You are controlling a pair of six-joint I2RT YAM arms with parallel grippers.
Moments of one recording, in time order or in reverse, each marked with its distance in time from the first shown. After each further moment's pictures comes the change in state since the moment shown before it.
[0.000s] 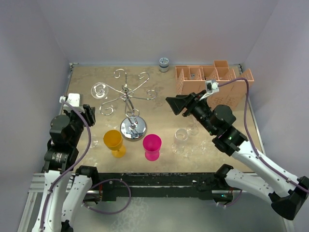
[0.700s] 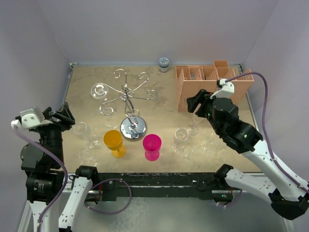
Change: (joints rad) left arm 0.000 -0.162 0.243 -0.043 -0.315 -0.093; right arm 0.000 0.002 0.274 -0.645 0.409 -0.028
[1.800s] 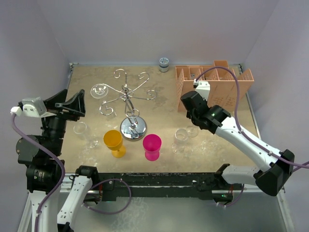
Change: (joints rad) left arm 0.000 0.104 0.051 0.214 0.333 -0.142; right arm -0.002 0.360 0.072 -0.318 0.203 0.045
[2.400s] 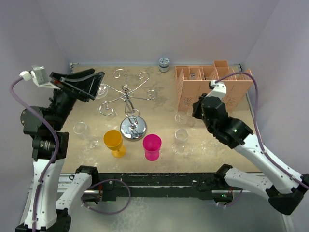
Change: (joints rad) left arm 0.000 0.251 0.088 0.287 0.364 -0.396; right arm 0.000 -0.246 -0.084 0.166 -0.085 -0.023
